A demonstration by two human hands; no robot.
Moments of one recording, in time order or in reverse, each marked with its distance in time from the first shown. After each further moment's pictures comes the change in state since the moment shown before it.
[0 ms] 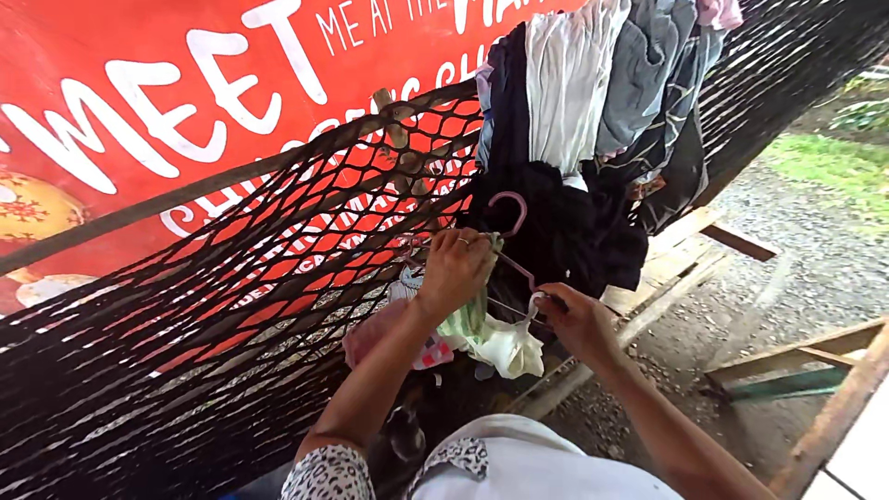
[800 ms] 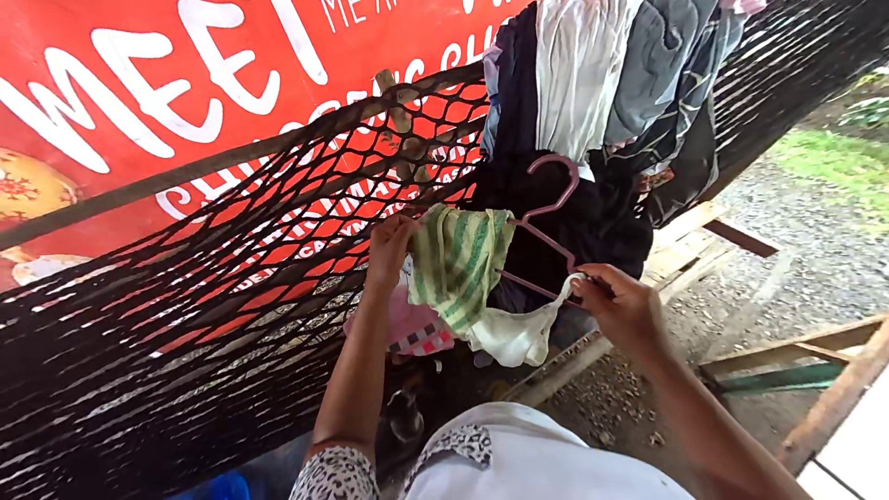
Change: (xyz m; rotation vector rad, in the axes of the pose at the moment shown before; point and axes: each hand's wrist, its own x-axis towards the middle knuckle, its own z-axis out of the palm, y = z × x) left_hand -0.022 -0.052 -0.049 -0.721 0.165 -0.744; right_hand -0.002 0.005 -0.029 0.030 0.161 -0.119
